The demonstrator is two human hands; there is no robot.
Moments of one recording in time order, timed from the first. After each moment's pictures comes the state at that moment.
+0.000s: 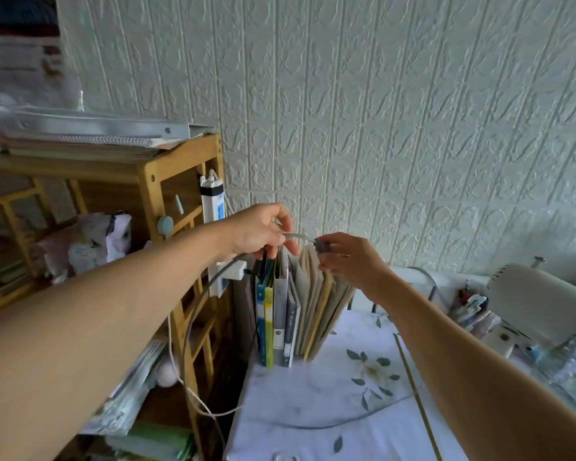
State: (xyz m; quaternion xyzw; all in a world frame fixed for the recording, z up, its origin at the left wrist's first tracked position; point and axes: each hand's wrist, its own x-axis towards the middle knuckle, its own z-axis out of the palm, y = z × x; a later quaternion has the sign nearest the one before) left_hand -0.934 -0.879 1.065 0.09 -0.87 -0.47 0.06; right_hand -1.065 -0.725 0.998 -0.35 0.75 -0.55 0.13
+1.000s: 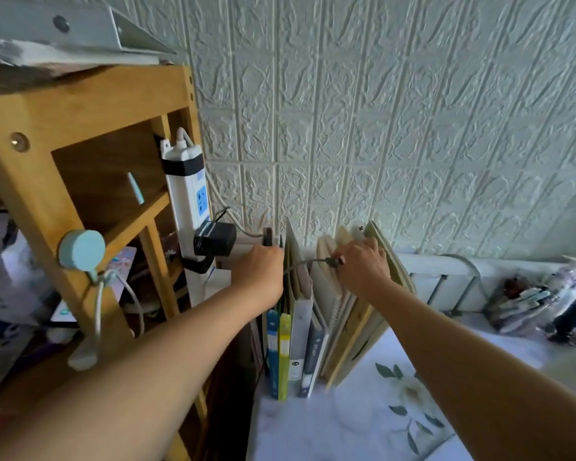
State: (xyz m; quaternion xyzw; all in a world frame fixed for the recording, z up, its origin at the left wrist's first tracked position) left_hand -1.065 -0.974 0.920 0.25 -0.96 0.01 0.09; right_hand -1.187 -0.850 0.897 -0.28 0.95 -0.13 -0.04
